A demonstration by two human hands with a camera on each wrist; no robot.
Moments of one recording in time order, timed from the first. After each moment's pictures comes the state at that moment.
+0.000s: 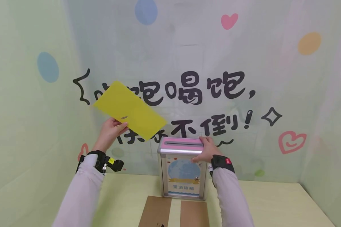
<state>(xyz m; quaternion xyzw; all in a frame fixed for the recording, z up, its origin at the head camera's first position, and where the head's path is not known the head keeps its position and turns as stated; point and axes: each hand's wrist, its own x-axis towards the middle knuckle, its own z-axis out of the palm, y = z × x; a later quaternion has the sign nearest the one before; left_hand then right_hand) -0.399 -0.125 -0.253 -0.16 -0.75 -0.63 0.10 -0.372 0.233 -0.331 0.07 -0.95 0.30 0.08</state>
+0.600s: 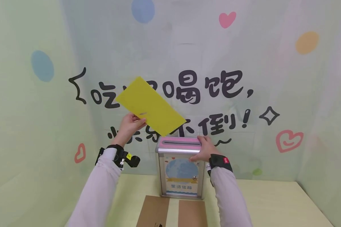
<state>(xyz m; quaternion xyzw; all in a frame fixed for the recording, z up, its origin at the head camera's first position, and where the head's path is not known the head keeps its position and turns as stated) -0.409 -0.058 -0.245 -0.18 -0.75 -0.63 0.10 -0.380 0.238 -0.338 0.07 -0.95 0.31 0.08</state>
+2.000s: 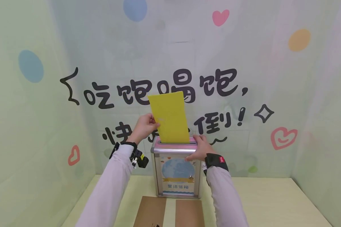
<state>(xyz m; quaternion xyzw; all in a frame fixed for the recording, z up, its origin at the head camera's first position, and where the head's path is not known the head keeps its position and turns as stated) -0.423 0.001 -0.252 -0.22 -0.86 -0.44 0.14 -0.379 0.240 -0.339 0.07 -0.94 0.32 0.08</state>
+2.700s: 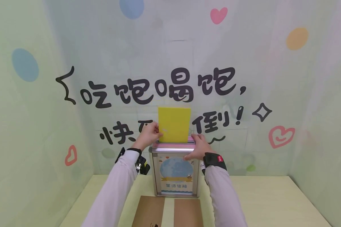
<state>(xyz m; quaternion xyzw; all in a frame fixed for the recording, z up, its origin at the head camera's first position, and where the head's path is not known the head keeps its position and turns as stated) -0.426 0.016 -0.284 -0.23 -0.89 -0.39 0.11 -0.383 0.242 -0.341 0.07 -0.94 0.31 0.08</state>
